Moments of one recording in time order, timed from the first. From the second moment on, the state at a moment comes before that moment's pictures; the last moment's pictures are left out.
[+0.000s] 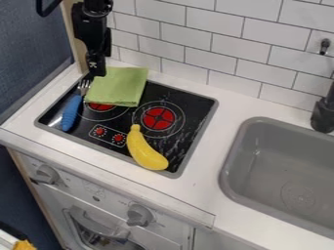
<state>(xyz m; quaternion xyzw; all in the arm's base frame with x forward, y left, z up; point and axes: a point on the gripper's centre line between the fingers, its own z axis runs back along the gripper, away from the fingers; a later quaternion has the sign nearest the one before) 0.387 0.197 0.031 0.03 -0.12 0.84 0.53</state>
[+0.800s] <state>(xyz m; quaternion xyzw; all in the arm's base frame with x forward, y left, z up) 0.330 0.169 0.014 0.03 -0.10 0.80 0.59</state>
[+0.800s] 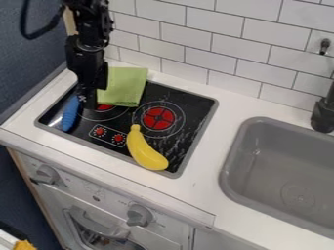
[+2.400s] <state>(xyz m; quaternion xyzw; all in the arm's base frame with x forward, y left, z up) 0.282 0.043 -0.017 -0.02 -0.10 0.59 0.80</state>
